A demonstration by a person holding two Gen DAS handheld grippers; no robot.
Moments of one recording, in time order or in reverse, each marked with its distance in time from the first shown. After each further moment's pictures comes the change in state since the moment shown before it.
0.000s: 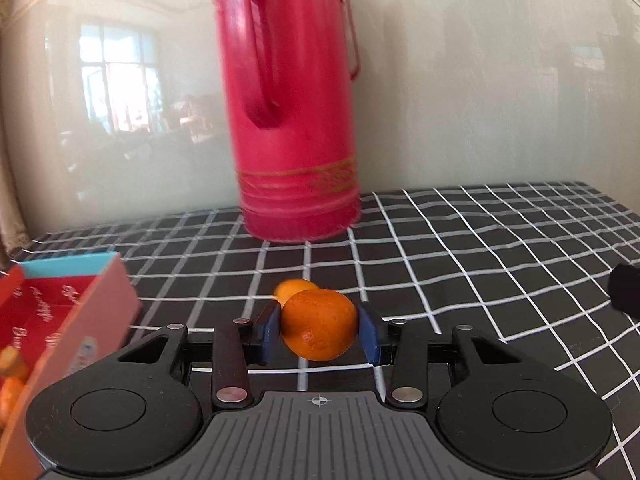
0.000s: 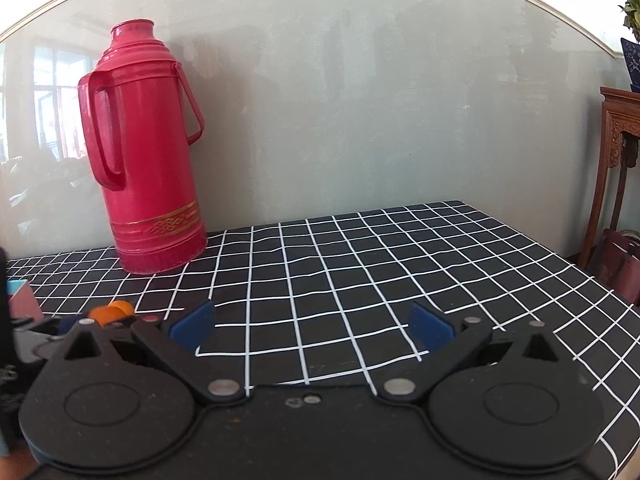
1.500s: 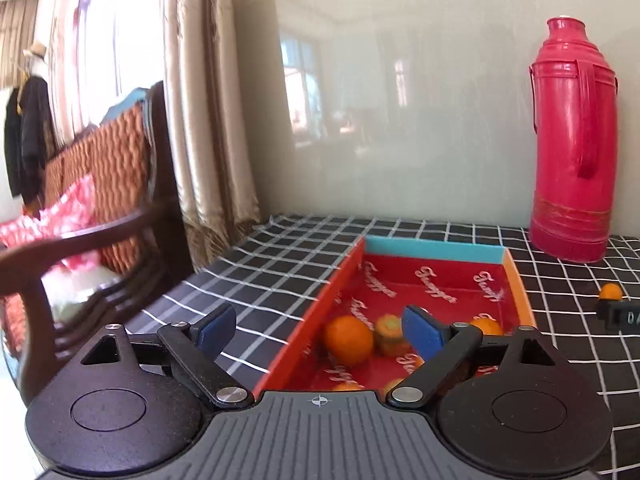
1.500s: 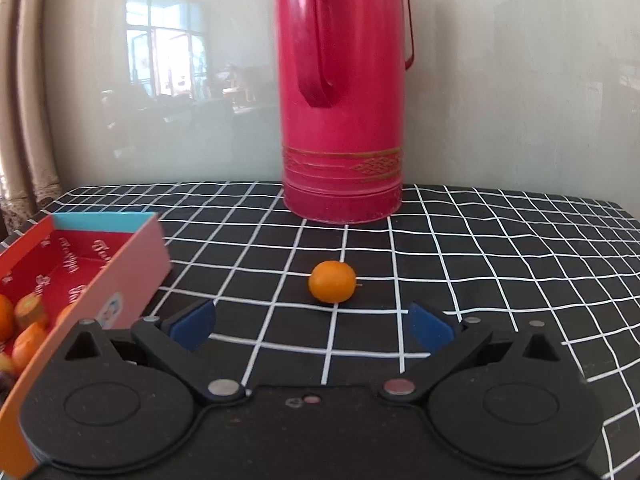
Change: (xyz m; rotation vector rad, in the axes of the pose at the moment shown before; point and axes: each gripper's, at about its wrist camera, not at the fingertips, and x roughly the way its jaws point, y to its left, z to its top) left arm -0.109 0.229 -0.049 -0.168 -0.048 0.453; right arm 0.067 0.161 -0.014 -0.156 0.161 0.255
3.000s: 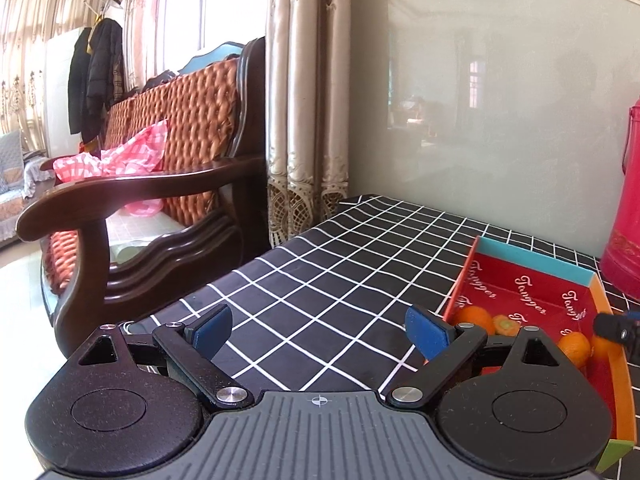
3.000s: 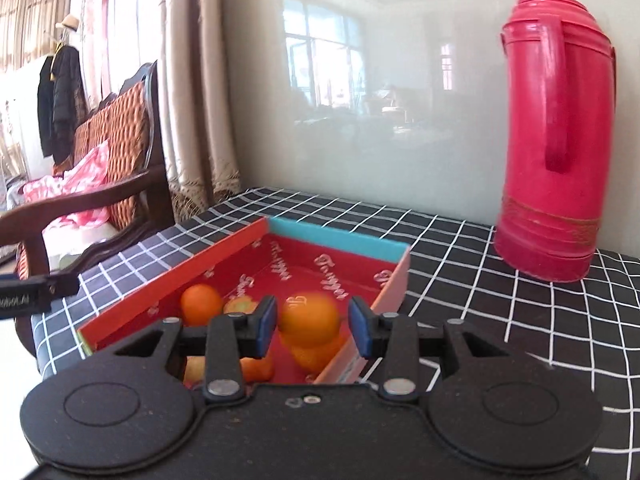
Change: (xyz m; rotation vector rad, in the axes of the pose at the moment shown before) left arm 0.011 0.086 -0.012 -0.199 0.087 0.137; right arm -0.055 0.096 0.004 -0.235 -0.054 0.471
